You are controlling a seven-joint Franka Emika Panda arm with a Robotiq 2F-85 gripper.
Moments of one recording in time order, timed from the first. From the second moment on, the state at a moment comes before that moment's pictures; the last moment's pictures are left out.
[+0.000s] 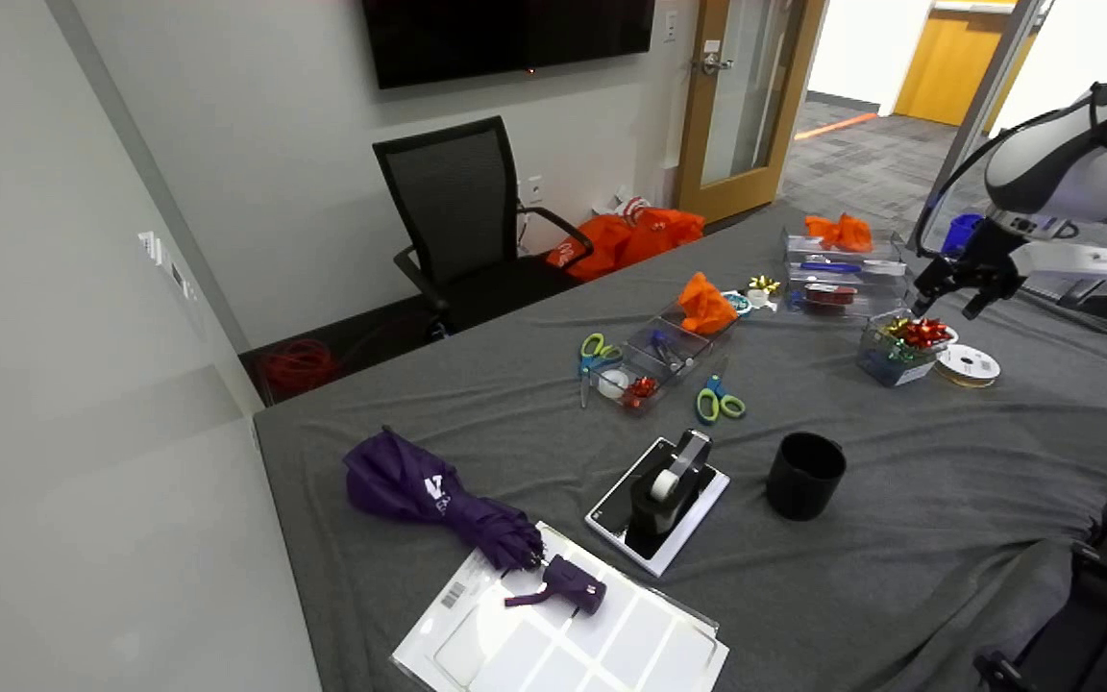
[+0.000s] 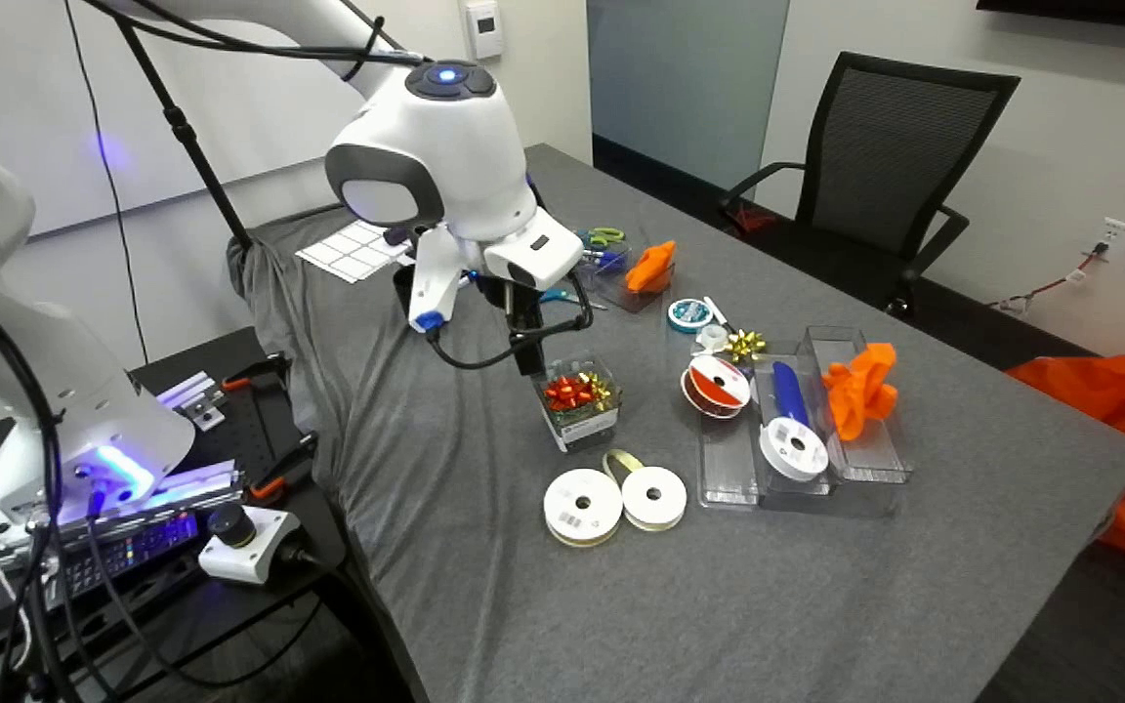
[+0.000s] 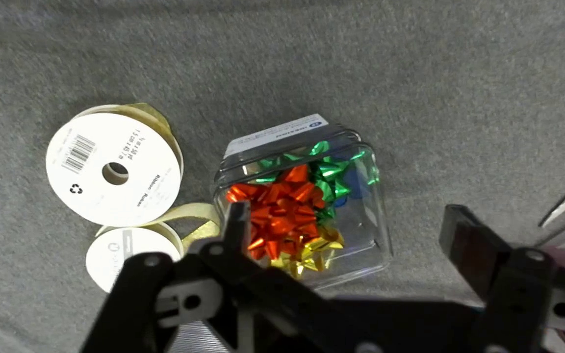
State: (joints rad) arm -0.30 0.25 -0.24 -2.26 0.34 2.60 -0.30
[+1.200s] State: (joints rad) arm -0.34 0.42 -0.22 -2.15 0.32 2.68 -0.14
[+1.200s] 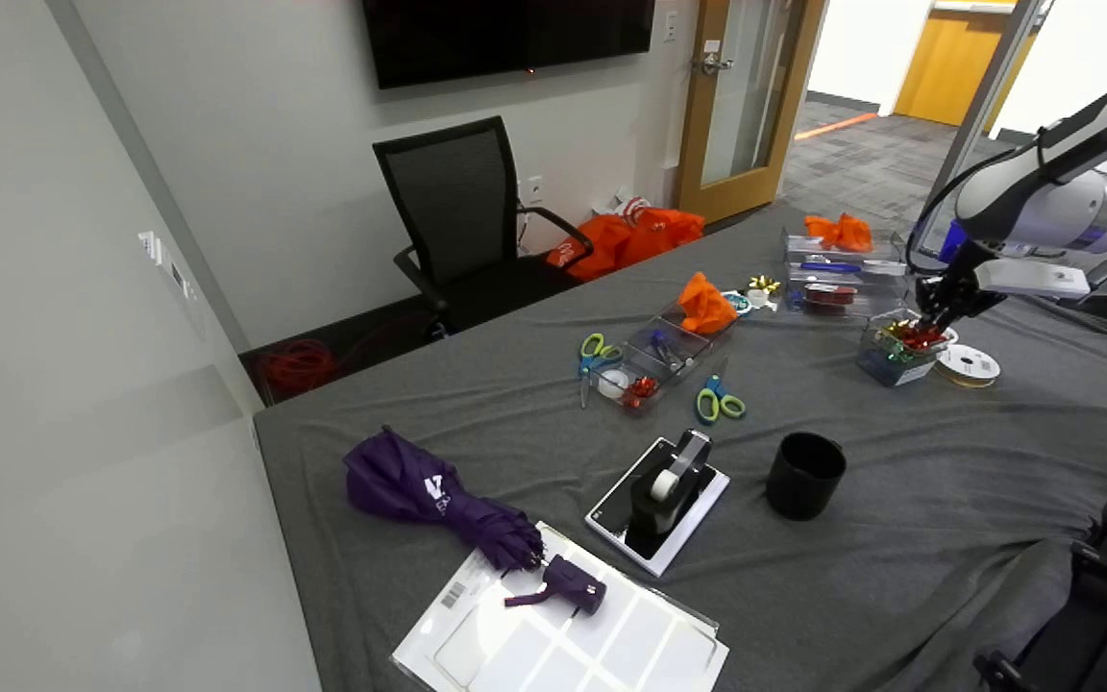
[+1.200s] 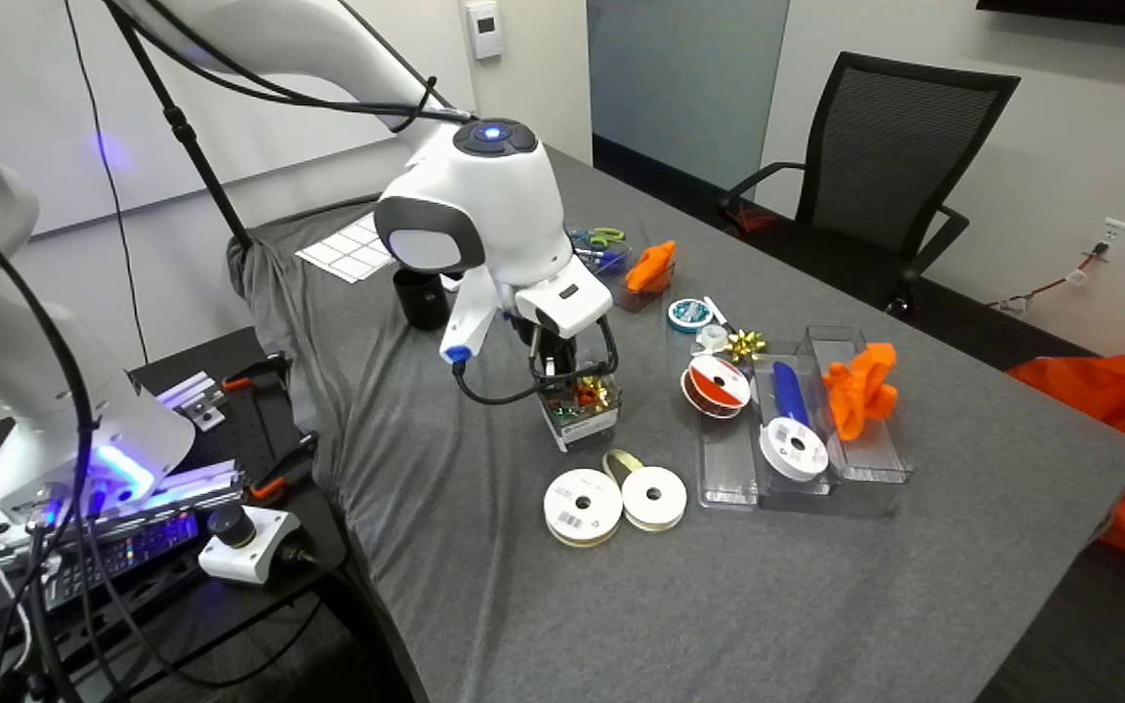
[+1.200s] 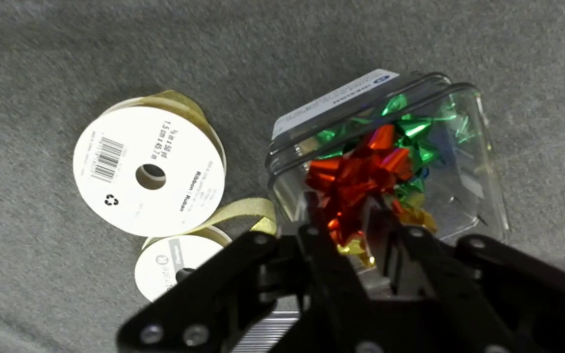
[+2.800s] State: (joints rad) arm -0.26 0.20 -0.12 -2.09 0.51 2.37 -0.01
